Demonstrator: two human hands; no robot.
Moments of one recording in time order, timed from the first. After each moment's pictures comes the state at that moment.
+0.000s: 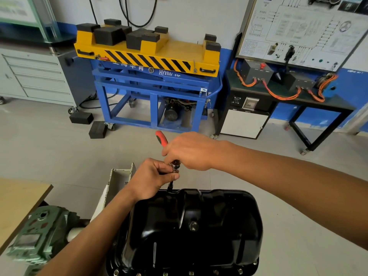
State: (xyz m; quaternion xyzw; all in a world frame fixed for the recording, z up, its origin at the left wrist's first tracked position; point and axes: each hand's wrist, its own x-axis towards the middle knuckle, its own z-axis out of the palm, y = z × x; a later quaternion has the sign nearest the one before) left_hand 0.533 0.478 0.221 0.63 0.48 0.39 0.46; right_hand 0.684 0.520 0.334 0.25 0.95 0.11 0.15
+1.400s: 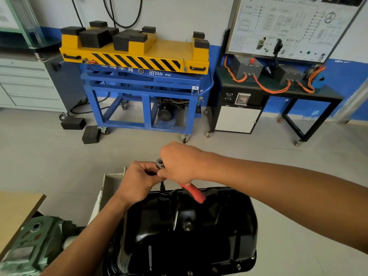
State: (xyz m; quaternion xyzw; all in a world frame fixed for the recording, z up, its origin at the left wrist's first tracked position) left_hand 0.532 0.478 0.219 0.60 0.50 0.43 0.45; right_hand 0.677 0.496 0.323 0.47 0.87 -0.13 0.07
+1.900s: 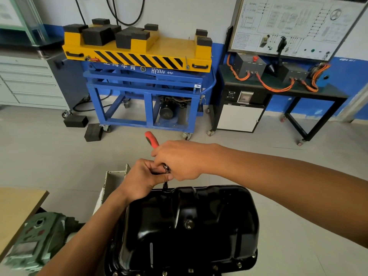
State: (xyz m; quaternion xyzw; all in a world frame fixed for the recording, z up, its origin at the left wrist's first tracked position) left_hand 0.530 0.479 0.221 0.62 0.45 0.39 0.51; right_hand 0.678 0.501 0.330 0.32 0.94 -0.04 0.14
